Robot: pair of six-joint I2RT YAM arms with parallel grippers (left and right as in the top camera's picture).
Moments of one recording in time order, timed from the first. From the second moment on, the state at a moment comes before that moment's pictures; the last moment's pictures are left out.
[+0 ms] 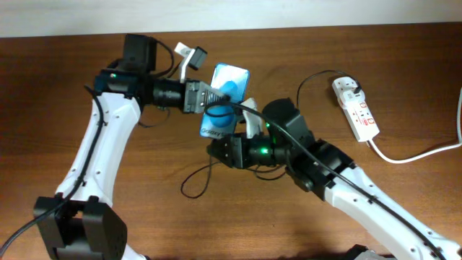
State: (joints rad) left arm -0.16 1.74 1.59 -0.90 1.20 0.06; right arm 0.62 1.33 1.04 -0.33 -0.57 0.67
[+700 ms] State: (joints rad) left arm -0.32 1.83 1.58 -0.73 0.72 -0.57; right arm 0.60 0.64 1.06 -1.05 -0.31 0.65
